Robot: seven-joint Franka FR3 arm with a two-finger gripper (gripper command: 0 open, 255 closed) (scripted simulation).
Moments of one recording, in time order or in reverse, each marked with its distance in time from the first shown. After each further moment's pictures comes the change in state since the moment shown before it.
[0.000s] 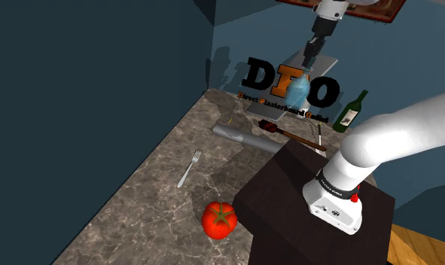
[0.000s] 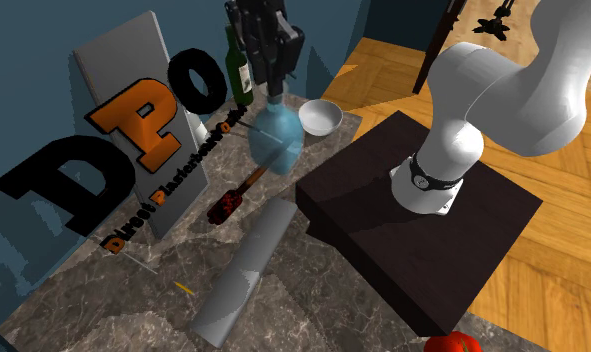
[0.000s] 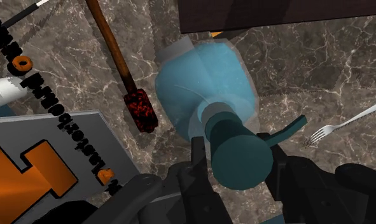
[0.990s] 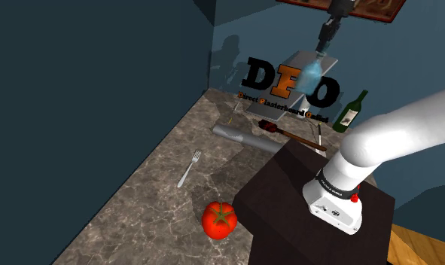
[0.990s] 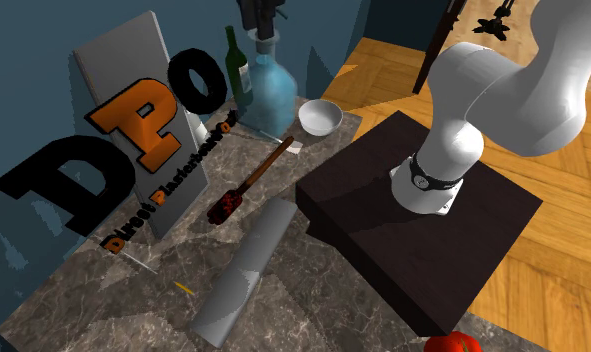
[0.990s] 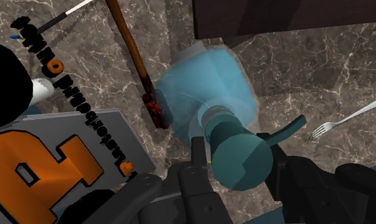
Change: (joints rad) arm -0.013 0.042 -0.051 0.201 -0.011 -0.154 -0.082
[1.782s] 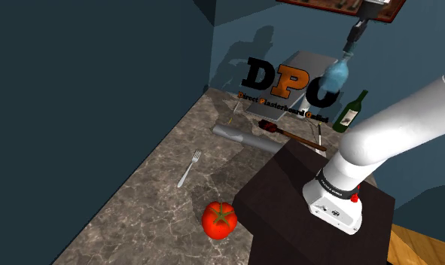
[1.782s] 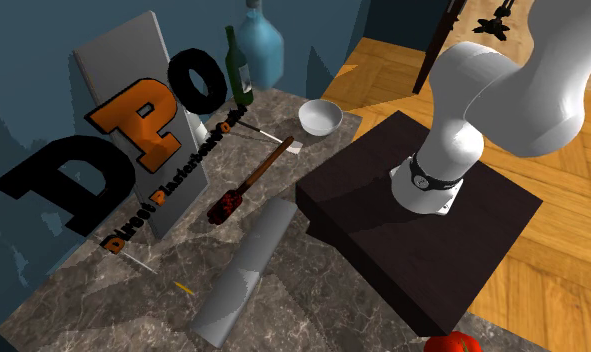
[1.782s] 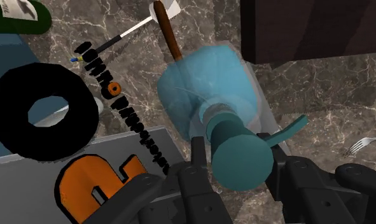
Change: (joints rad) arm -0.054 0.153 -0.256 0.180 -0.031 -0.006 -0.319
